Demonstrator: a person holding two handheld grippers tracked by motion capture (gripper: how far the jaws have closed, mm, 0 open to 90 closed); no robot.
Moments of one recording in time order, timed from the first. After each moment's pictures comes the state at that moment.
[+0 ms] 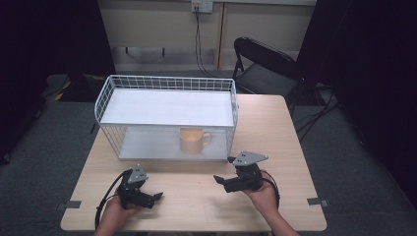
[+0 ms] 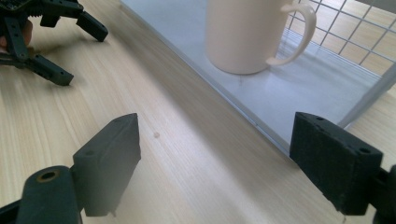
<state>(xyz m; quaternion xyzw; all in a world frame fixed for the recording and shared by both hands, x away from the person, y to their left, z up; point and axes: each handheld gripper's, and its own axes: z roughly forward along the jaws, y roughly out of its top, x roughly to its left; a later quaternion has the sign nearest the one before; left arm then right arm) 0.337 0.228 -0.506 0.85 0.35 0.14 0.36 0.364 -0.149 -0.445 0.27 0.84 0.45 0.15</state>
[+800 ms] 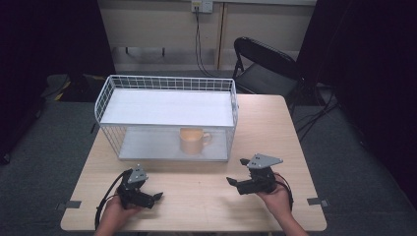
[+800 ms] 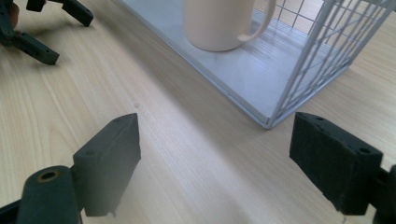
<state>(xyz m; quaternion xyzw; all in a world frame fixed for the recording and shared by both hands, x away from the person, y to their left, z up) 0.337 0.228 -0.506 0.85 0.35 0.14 0.36 0.358 -0.186 -0.449 0.28 0.83 0.45 0.16</state>
